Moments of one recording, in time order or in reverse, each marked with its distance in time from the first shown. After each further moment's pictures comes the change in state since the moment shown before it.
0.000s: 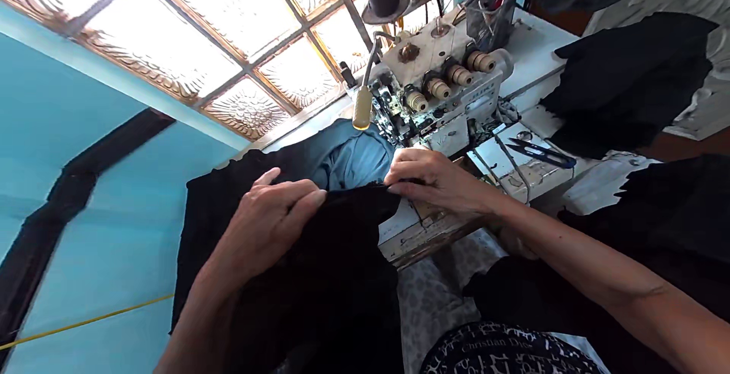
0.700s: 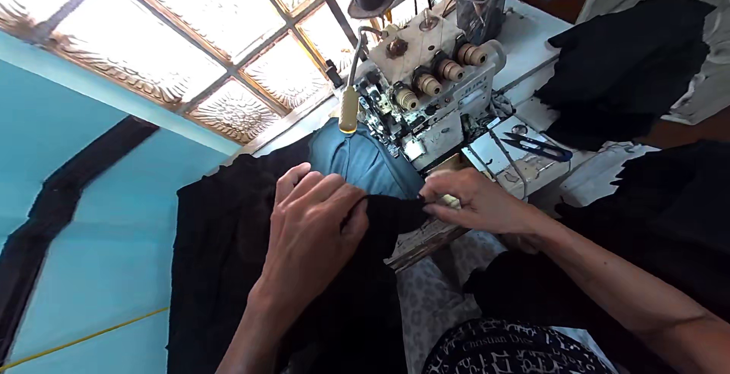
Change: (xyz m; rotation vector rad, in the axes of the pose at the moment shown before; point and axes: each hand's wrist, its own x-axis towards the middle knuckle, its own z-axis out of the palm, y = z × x) left_hand 0.025 0.060 0.029 0.176 0.200 0.158; right_hand -0.052 -0.015 -0.016 -0.034 -0.016 0.172
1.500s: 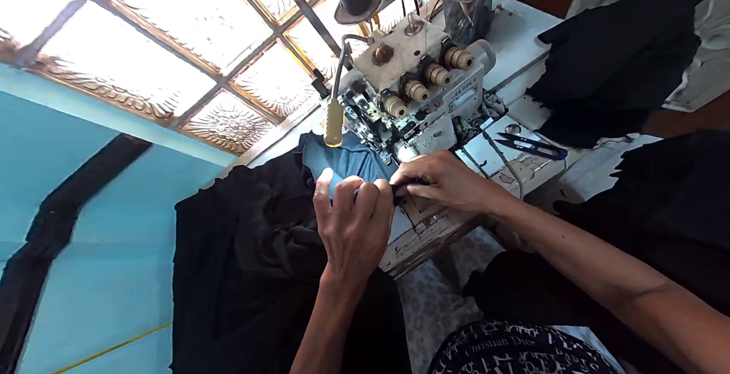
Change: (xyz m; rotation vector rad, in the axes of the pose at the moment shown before) left_hand 0.009 0.019 0.078 0.285 0.377 0.042; right_hand 0.032 0.026 0.004 -0.043 0.047 -0.032
